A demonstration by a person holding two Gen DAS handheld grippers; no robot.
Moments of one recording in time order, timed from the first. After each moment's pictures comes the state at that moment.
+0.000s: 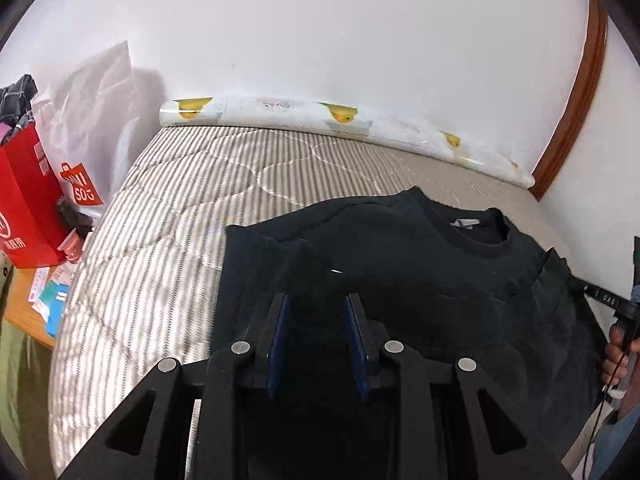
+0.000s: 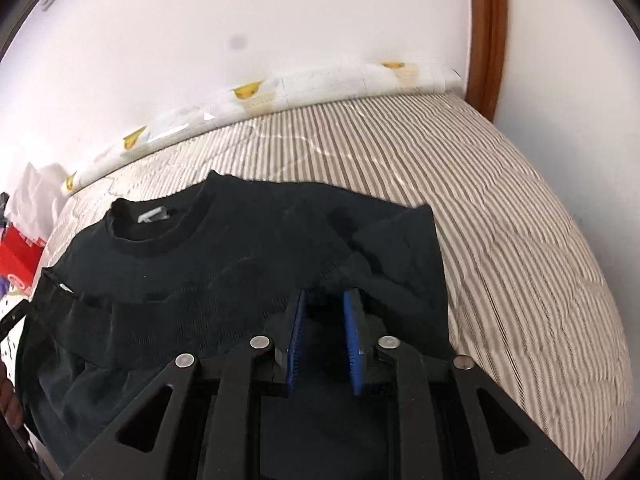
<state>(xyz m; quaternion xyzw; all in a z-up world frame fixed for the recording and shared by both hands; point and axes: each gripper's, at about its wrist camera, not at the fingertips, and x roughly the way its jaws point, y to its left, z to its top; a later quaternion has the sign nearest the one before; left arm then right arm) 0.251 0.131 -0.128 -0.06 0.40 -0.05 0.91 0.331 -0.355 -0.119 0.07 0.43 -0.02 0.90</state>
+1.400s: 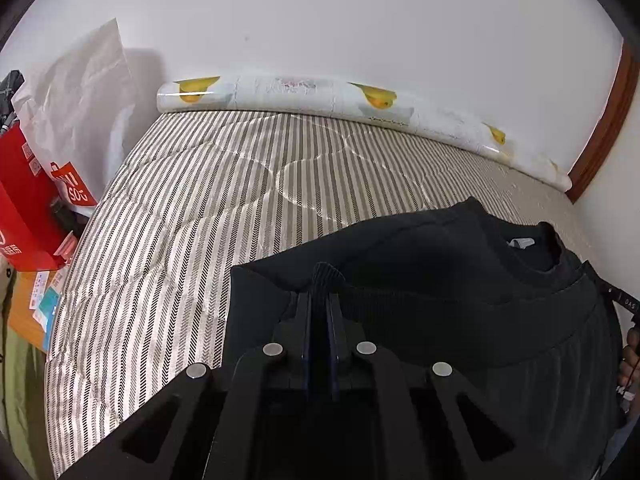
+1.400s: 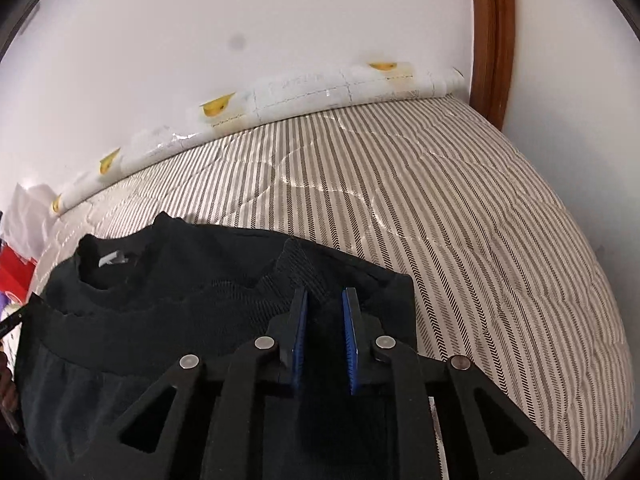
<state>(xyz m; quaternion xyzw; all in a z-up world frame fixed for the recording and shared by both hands) 0.313 0.135 -0.154 -0.06 0.43 -0.02 0.90 0.386 -0.394 -0.142 0.08 0.43 -0.02 0.90</state>
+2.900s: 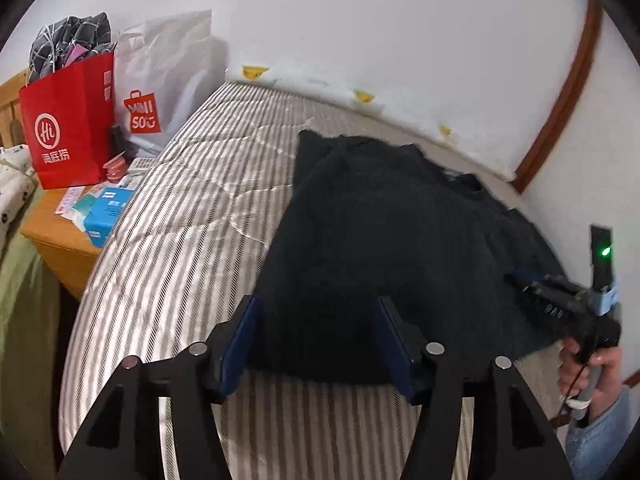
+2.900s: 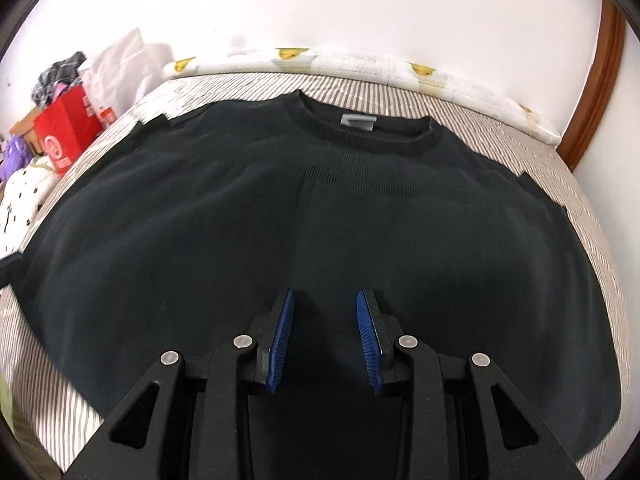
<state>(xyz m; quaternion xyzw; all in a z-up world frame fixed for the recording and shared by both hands) 0.080 0.188 -0.156 -0.13 0.38 -0.06 0.91 0.216 -0.178 -0.158 -0.07 0.43 0.08 0.90</state>
